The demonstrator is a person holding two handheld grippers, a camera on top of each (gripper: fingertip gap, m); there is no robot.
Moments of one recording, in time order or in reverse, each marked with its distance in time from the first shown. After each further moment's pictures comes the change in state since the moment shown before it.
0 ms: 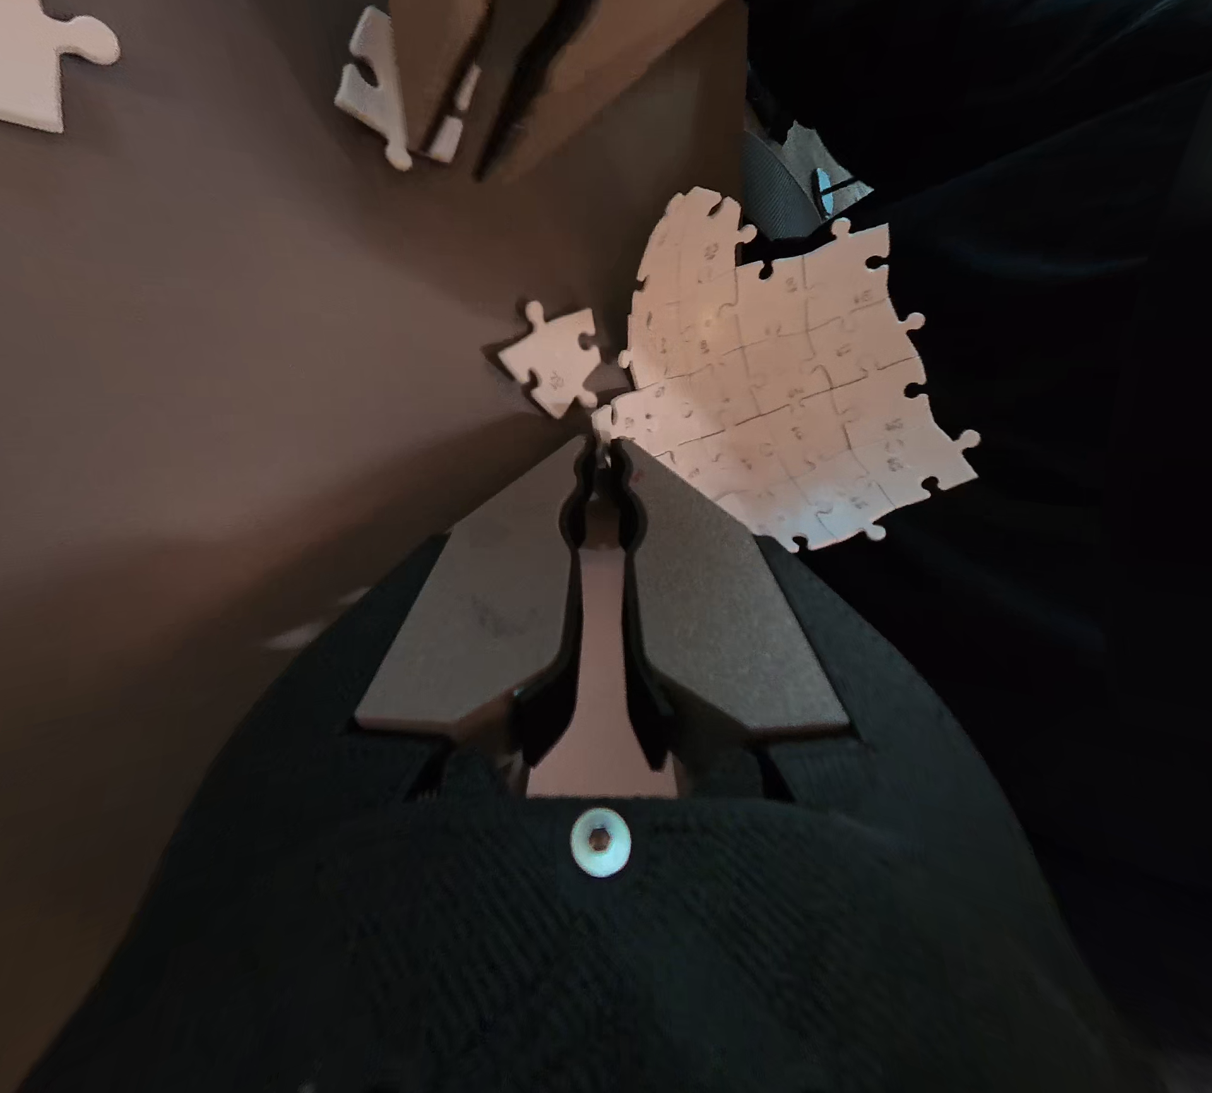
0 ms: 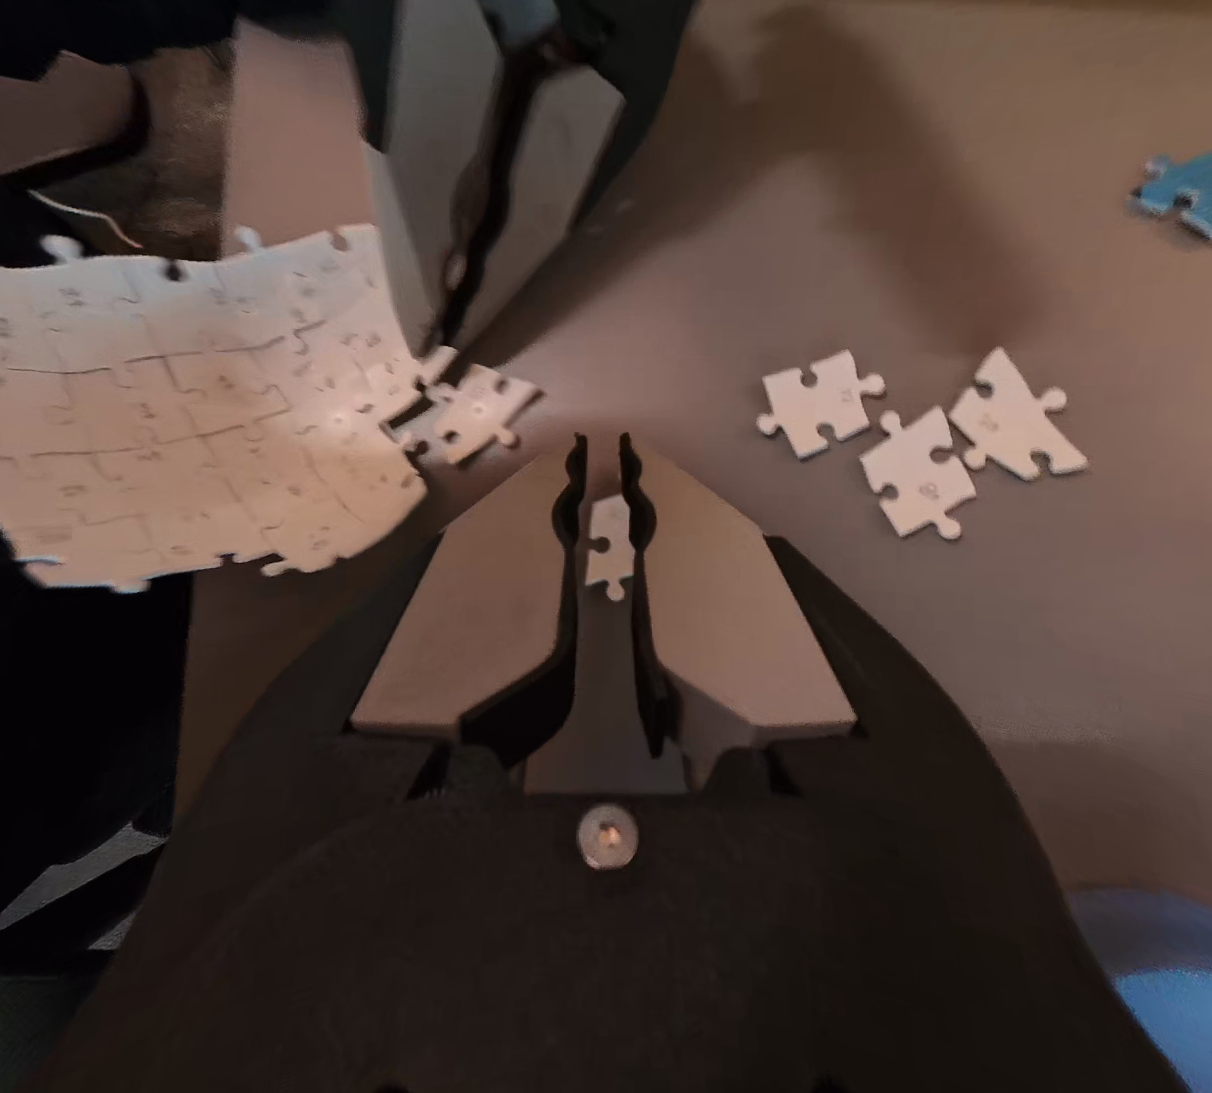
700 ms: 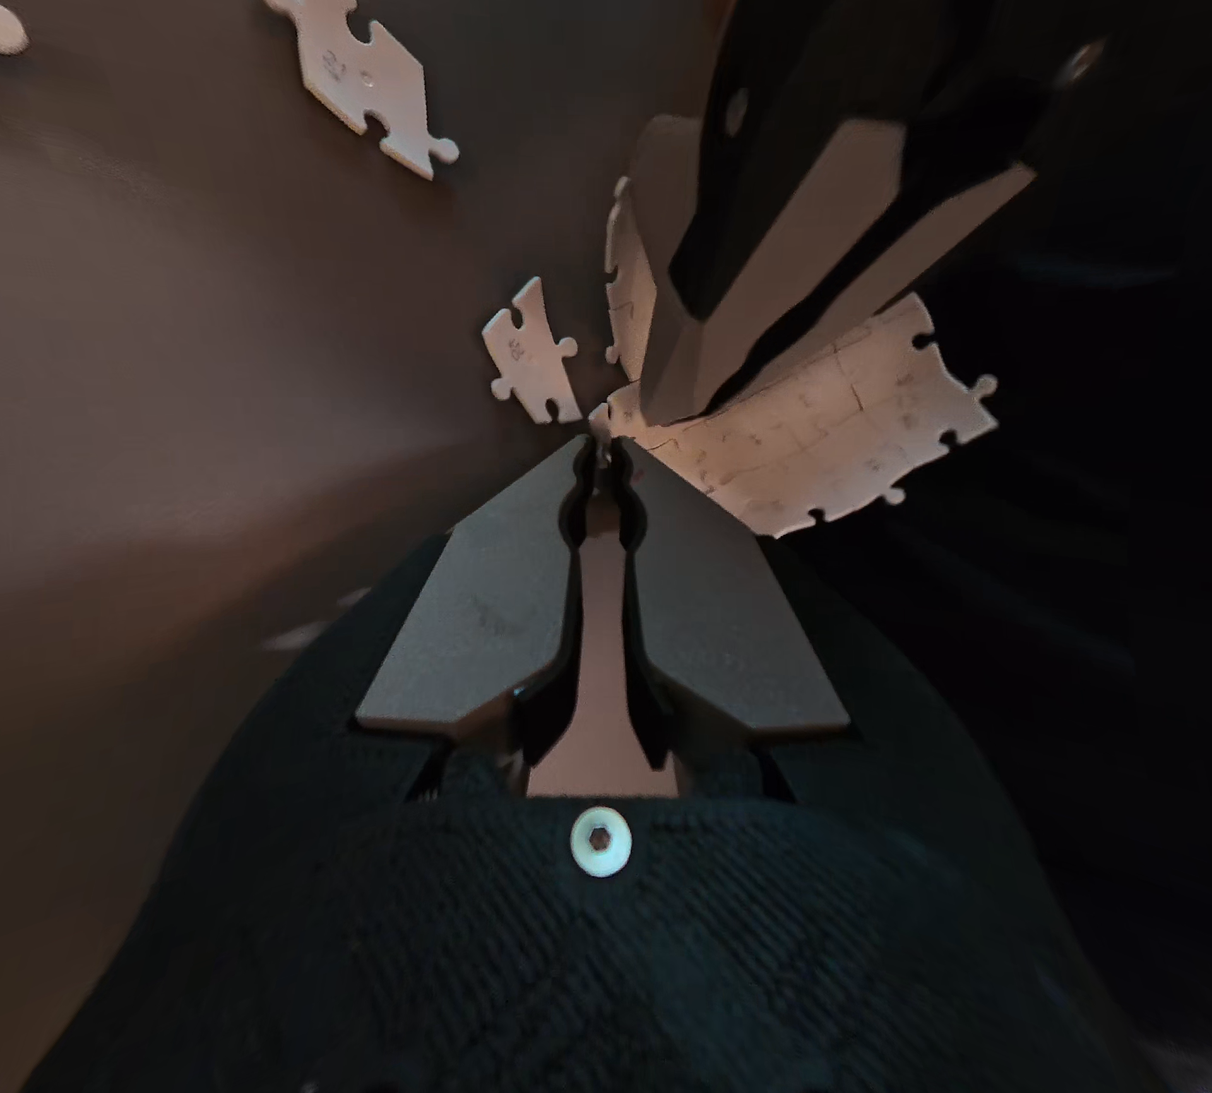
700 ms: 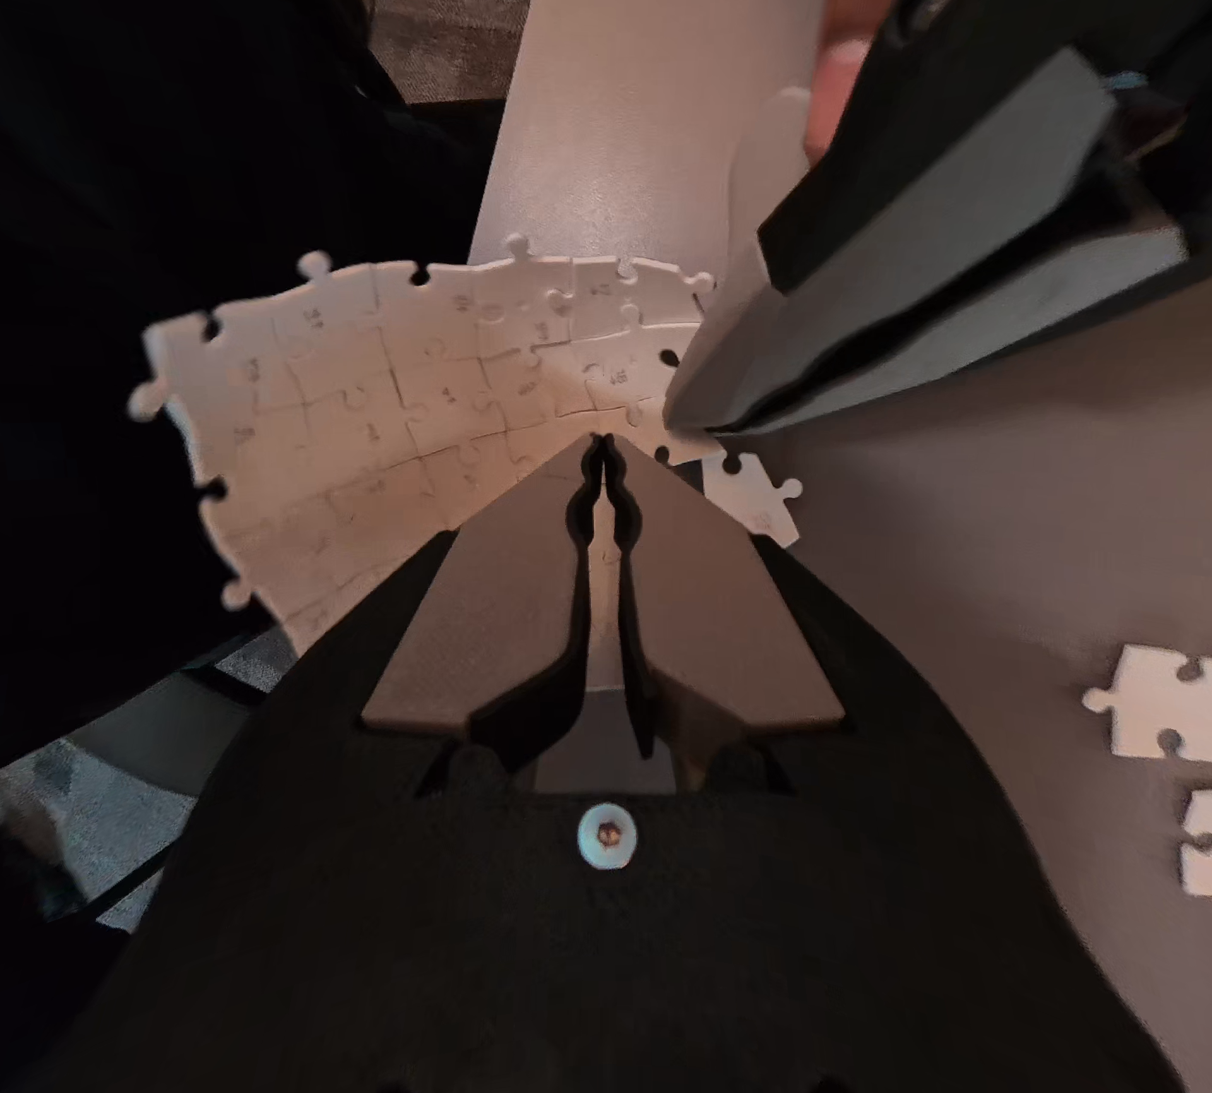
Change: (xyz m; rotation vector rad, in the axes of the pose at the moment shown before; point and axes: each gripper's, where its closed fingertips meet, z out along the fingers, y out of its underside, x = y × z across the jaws) left arm 0.005 0.003 0.005 -0.022 0.005 0.015; right arm -0.092 0.003 0.033 -0.337 -0.335 -0.217
